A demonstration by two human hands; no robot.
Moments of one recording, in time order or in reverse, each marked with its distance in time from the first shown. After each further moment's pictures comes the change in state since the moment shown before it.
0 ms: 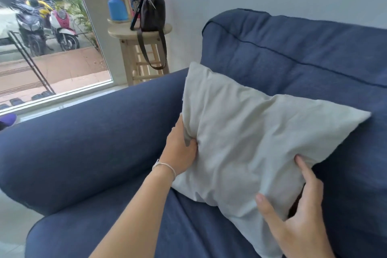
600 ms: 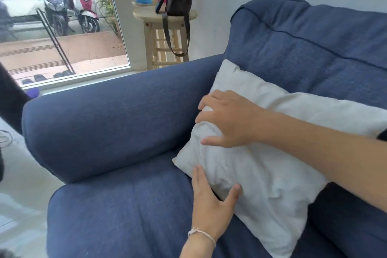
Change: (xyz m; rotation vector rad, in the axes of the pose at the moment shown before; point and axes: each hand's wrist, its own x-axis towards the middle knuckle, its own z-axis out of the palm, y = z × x) left_hand -0.133 -0.038 0.087 -0.194 0.166 -0.367; right_hand 0.154 -0.099 0.113 -1.018 -0.863 -0.998
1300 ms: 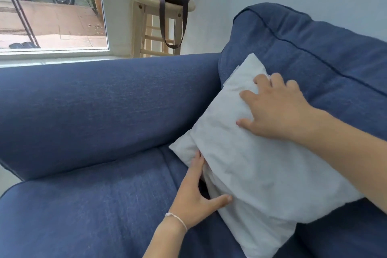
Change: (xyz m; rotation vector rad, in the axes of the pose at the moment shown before) left_hand 0.049 -0.018 -0.019 -0.123 -0.226 0.305; right_hand -0.018 0.028 -0.024 -0.288 -0.315 0.583
